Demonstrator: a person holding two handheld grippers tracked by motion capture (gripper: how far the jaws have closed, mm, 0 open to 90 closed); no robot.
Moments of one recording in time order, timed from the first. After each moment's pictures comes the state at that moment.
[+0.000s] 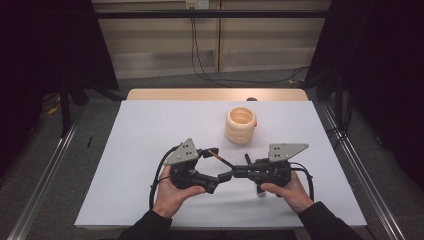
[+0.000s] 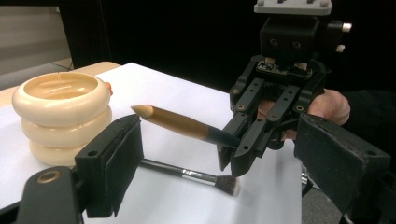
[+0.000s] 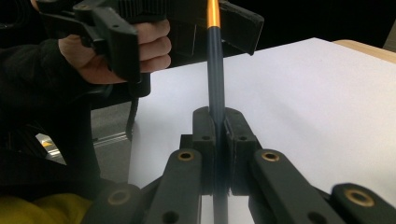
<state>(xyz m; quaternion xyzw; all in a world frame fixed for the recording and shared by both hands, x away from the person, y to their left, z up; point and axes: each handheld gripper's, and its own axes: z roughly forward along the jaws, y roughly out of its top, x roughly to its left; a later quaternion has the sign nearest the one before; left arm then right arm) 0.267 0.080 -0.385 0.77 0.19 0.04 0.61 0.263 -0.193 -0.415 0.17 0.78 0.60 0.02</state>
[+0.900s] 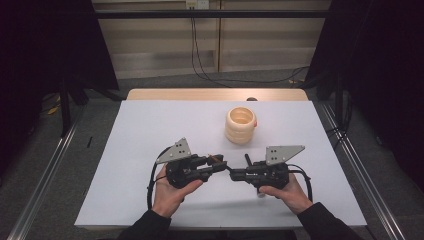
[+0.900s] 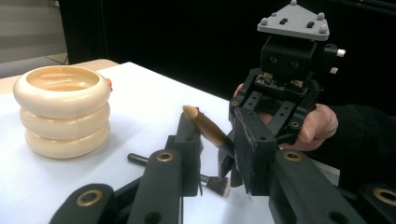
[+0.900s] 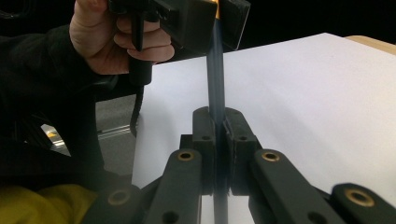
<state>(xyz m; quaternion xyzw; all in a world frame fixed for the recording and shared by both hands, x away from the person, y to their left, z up) 0.267 0.090 -0.385 0.75 0.21 0.01 0.63 0.261 -0.188 -0.418 0.16 0.79 0.59 0.02</state>
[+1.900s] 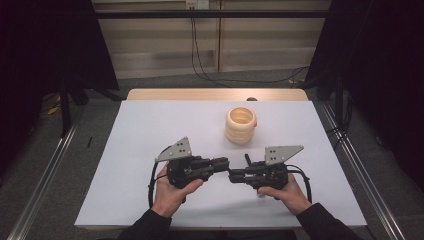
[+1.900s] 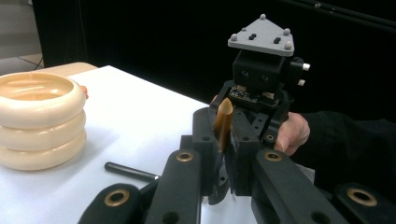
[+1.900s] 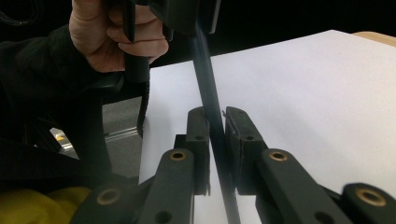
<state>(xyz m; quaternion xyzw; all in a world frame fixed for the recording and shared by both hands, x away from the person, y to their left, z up) 0.264 0.088 -0.376 0.75 0.18 -0.02 0.63 0.261 -0.186 -0.420 0.16 0.79 0.60 0.00</state>
